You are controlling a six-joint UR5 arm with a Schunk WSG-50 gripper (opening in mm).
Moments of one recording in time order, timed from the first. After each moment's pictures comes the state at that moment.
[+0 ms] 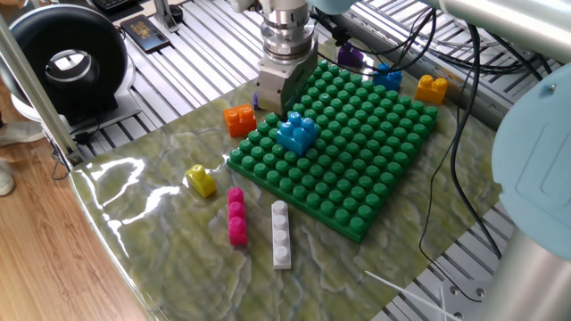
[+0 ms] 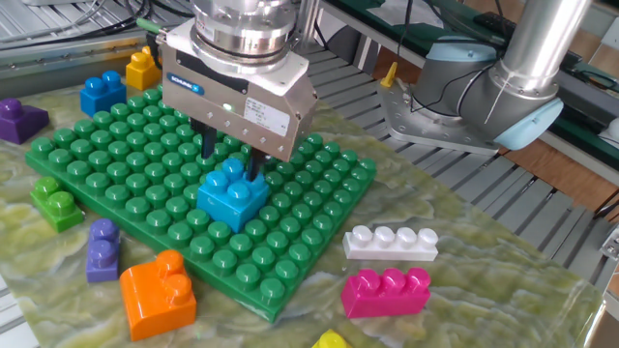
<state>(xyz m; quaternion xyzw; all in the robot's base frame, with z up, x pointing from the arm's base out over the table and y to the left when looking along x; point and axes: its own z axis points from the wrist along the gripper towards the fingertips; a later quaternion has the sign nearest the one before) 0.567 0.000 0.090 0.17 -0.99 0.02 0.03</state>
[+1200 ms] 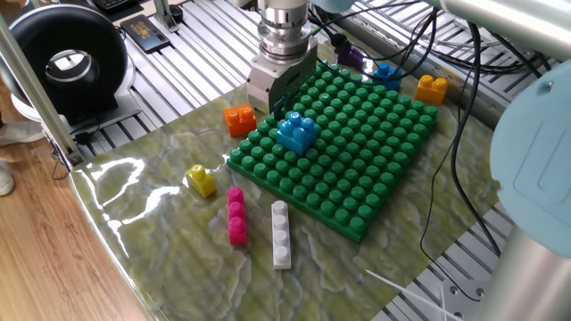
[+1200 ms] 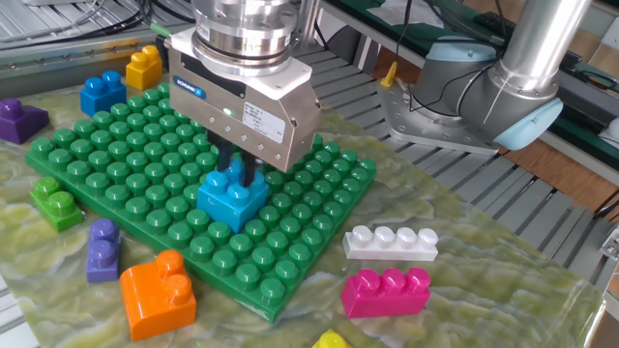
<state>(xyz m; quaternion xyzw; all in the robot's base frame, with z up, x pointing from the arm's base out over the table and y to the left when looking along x) 0.567 0.013 0.088 0.10 -0.99 0.00 0.02</state>
